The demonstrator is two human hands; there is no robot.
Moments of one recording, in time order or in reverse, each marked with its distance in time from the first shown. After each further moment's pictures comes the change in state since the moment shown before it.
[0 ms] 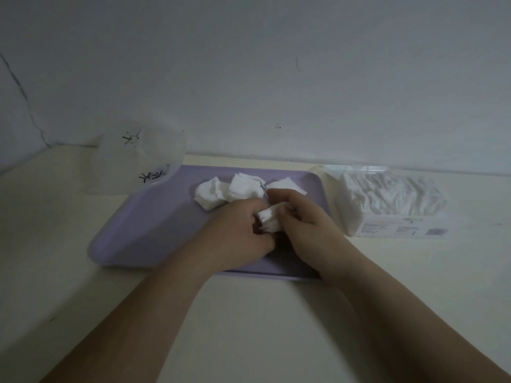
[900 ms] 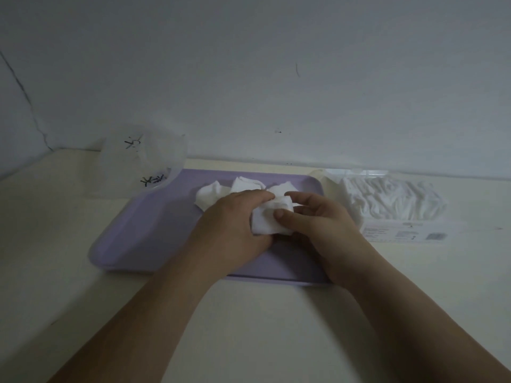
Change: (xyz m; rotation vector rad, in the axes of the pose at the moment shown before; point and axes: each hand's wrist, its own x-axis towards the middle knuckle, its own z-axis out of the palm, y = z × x) left_hand 0.000 -0.002 0.002 0.222 0.322 0.187; right_hand 0.003 0.000 -0.017 0.413 0.022 0.120
